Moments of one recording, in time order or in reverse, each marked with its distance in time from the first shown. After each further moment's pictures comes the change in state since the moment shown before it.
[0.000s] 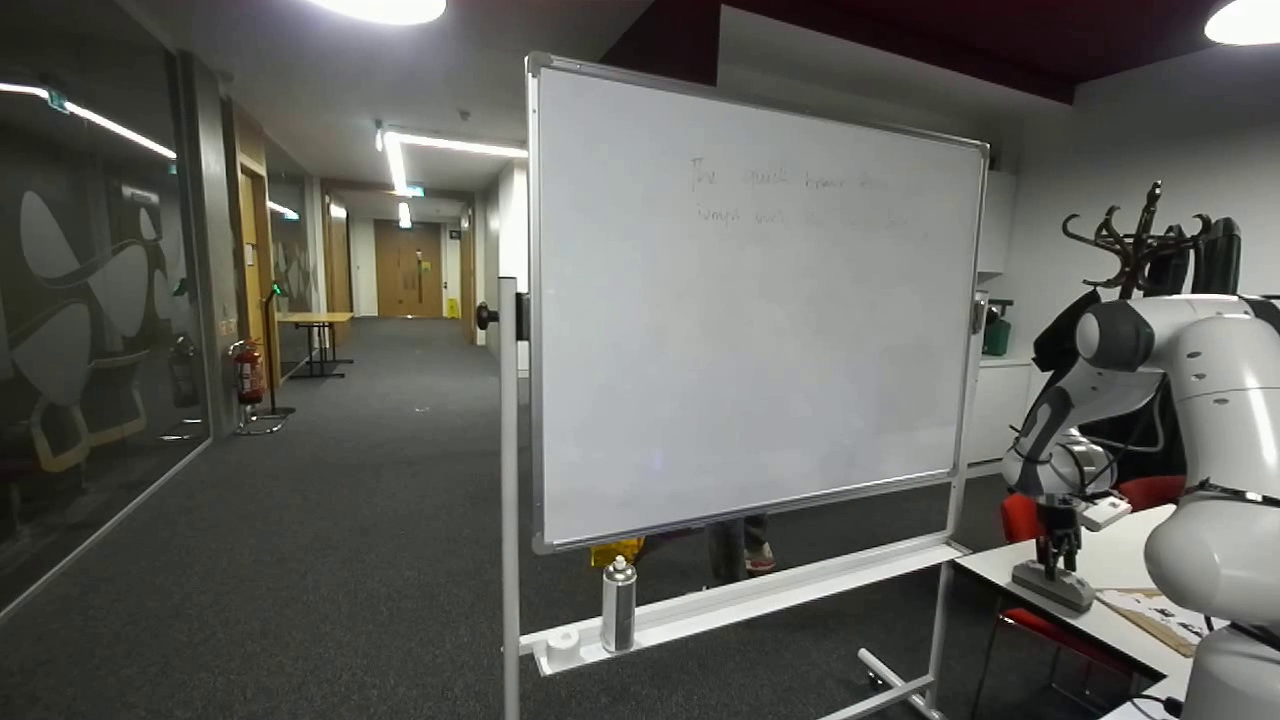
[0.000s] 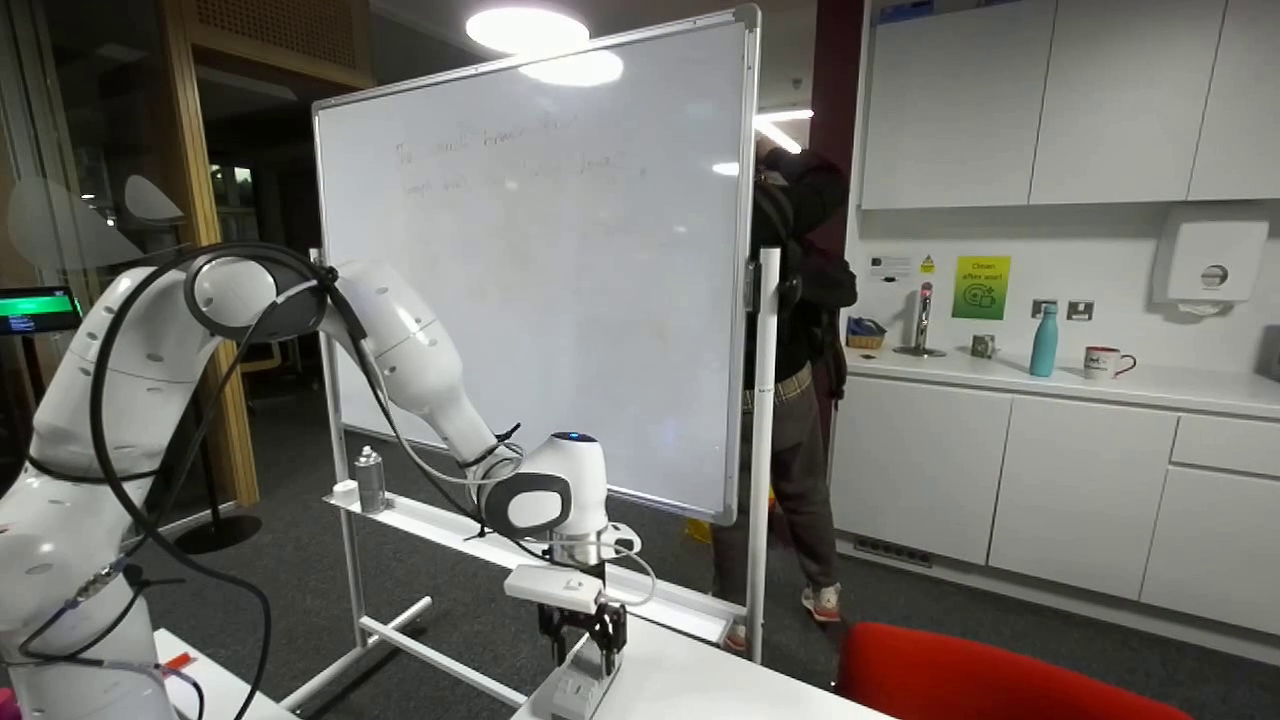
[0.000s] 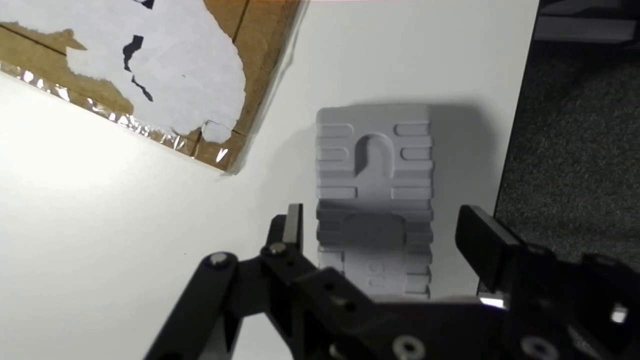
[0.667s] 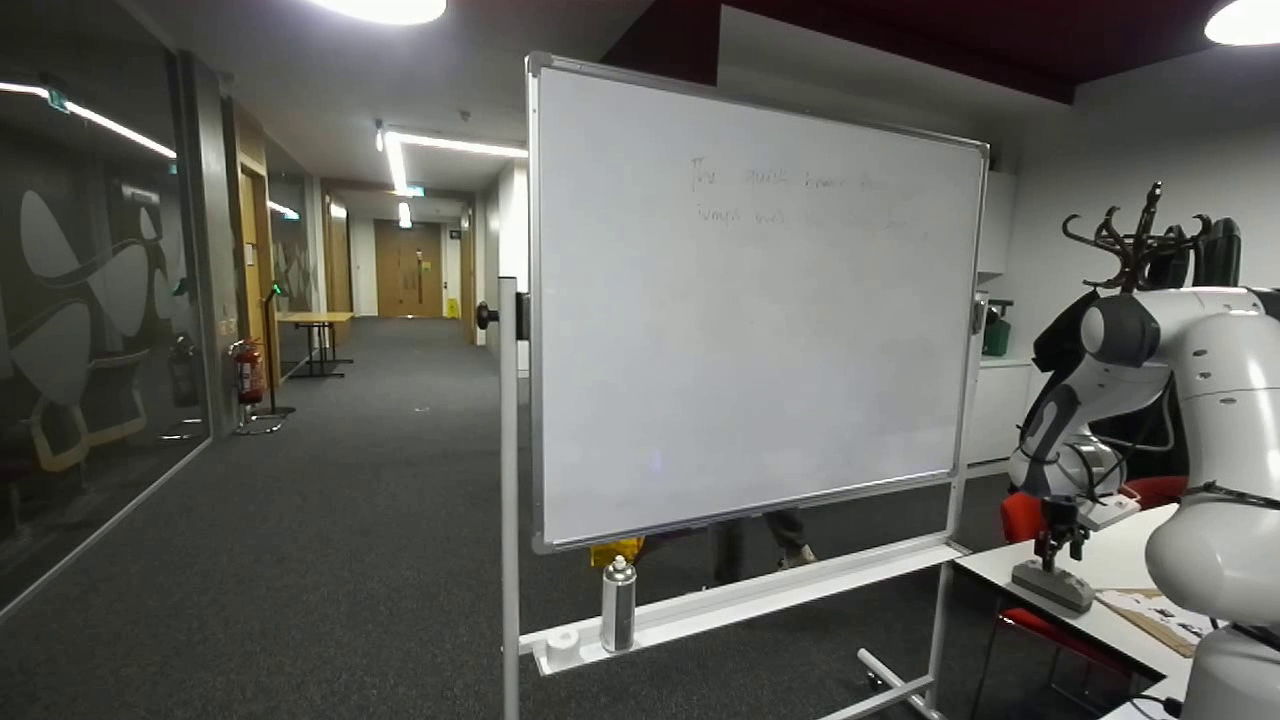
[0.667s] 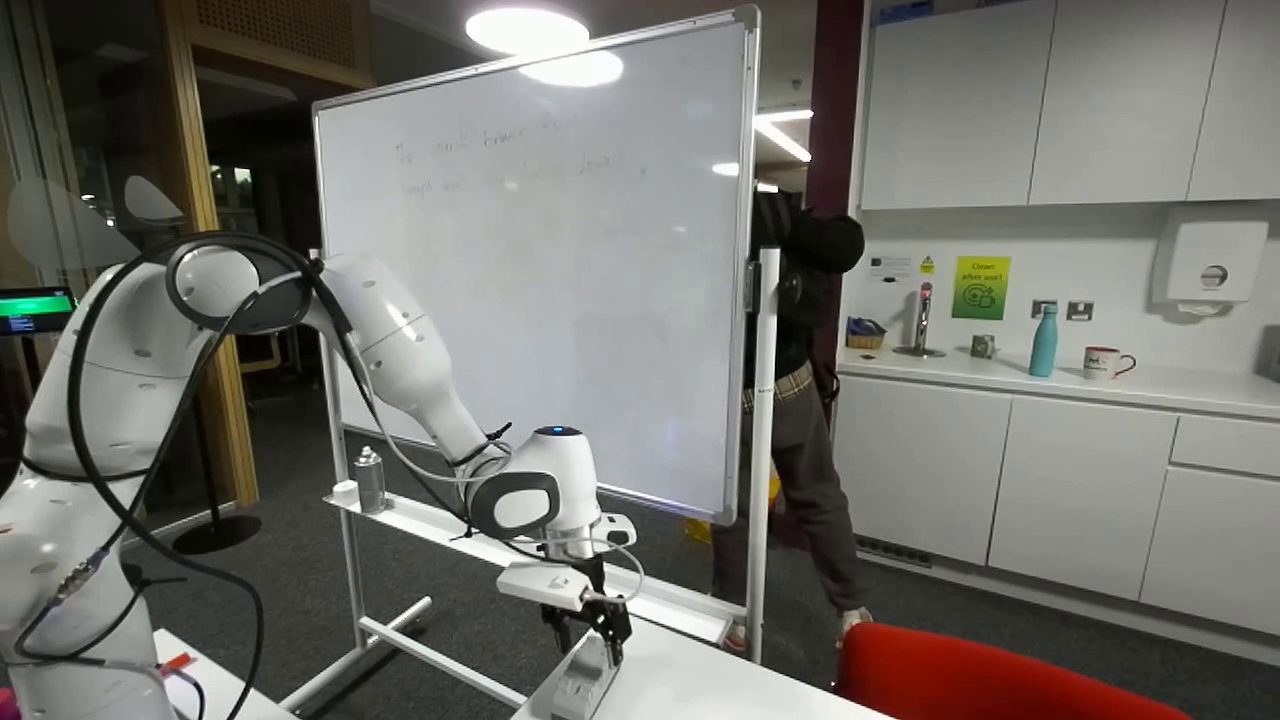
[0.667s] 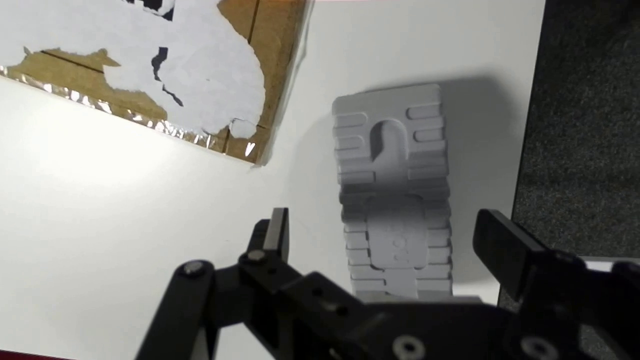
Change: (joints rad) arm 0.020 -0.044 -0.033 -0.063 -0.001 0.118 0.109
